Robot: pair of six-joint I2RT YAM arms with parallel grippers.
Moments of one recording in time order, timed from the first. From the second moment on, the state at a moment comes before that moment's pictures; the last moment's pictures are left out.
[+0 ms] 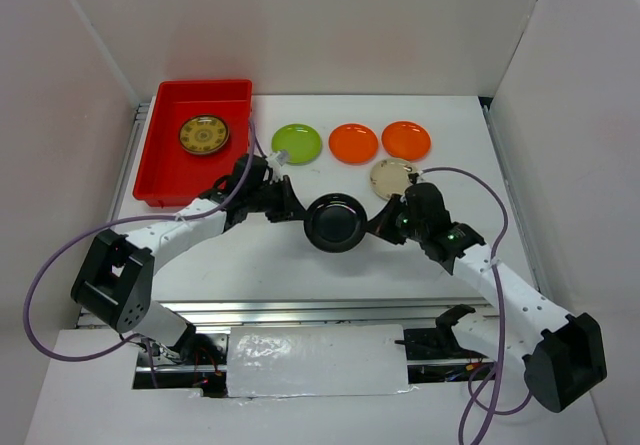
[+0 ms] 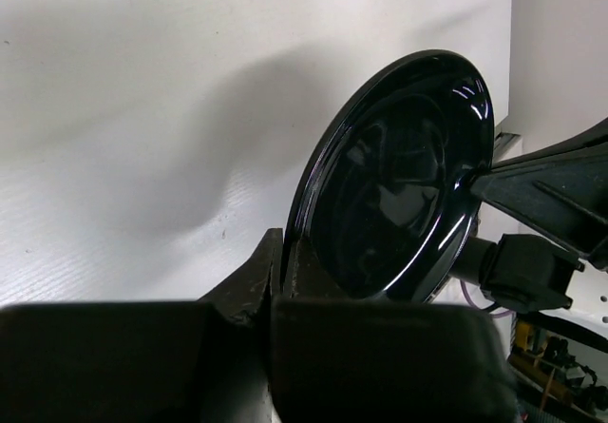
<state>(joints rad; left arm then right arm) -0.50 1.49 0.94 -0.13 0.45 -0.69 0.47 0.97 0.65 -0.32 -0.16 0.89</state>
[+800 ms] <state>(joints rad) 0.23 1.78 1.40 -0.28 0.07 -0.84 0.28 0.84 0.67 -0.27 -0.24 0.83</state>
